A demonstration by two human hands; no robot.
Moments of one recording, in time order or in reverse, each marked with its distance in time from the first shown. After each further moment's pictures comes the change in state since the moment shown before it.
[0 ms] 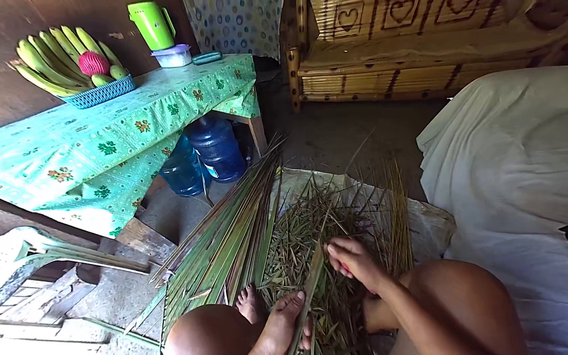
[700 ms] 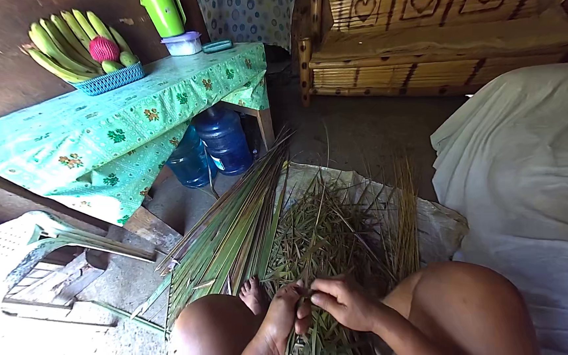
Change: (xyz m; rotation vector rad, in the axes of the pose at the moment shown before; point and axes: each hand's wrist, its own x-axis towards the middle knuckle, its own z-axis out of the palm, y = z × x) left_hand 0.004 0.004 -0.004 -0.235 0.065 -0.033; right_hand -0.027 0.024 0.046 -0.543 -0.261 -0.401
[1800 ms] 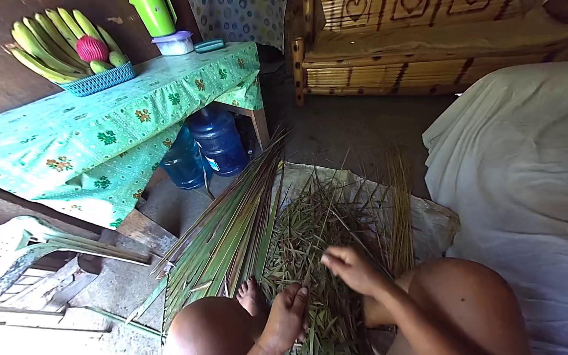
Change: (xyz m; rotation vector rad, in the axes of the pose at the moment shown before) left_hand 0.002 -0.004 0.003 0.655 0.087 0.104; right_hand 0.016 0.010 -0.046 0.097 0.061 0.504
